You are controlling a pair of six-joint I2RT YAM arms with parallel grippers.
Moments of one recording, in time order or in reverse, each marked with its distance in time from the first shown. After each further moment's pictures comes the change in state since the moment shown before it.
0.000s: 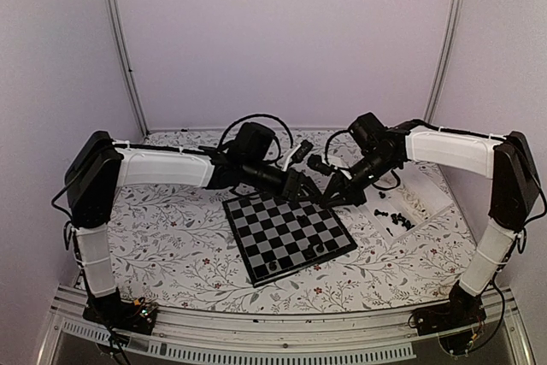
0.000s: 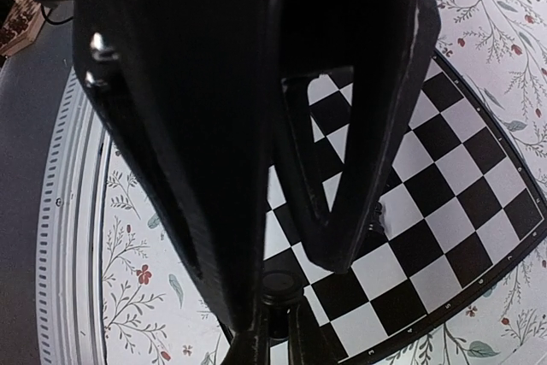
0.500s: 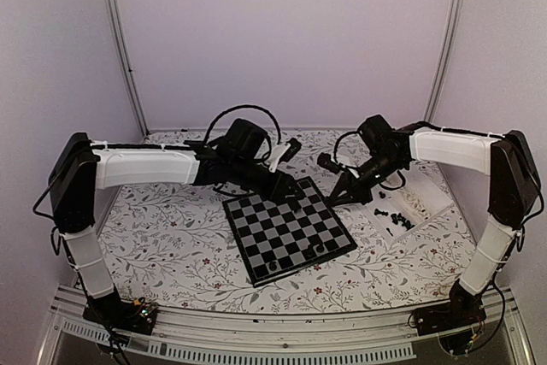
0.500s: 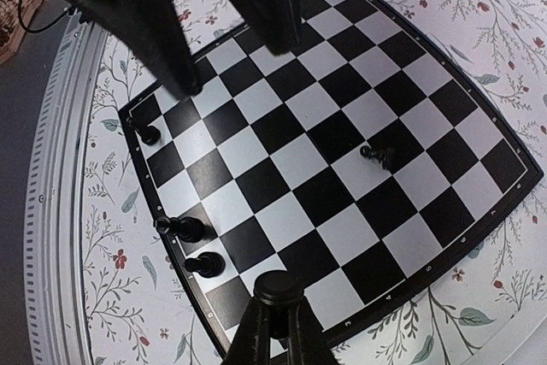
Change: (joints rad) left arm -0.001 -0.106 -0.036 -0.235 -0.296 0.233; right arm -0.078 0.010 -0.048 0.027 0.006 -0.007
